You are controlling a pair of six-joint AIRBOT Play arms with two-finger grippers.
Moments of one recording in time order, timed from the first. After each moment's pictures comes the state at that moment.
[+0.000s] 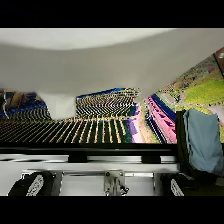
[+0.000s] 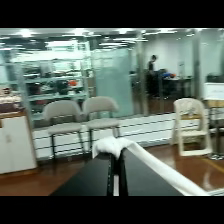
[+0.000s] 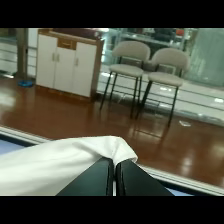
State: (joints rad) left arm 0.34 -0.76 2.07 0.90 -1.01 -1.28; right arm -0.11 -0.76 1.95 -1.17 1.14 1.25
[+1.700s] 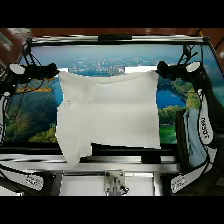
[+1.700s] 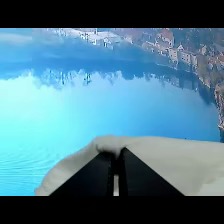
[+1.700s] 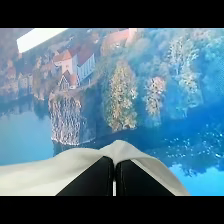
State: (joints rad) left arm 0.10 -1.69 1.53 0.91 -0.69 -1.27; right arm -0.09 -1.81 1.64 -0.86 0.75 1.40
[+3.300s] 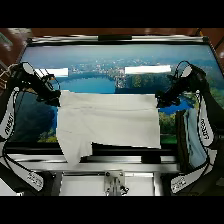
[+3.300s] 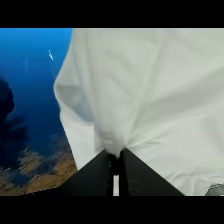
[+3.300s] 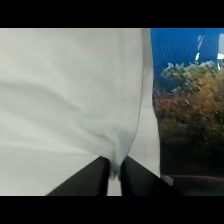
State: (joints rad) left arm 0.09 -1.87 1.72 1.28 -1.65 -1.45; right arm -0.08 -1.78 1.59 -1.27 1.54 1.60
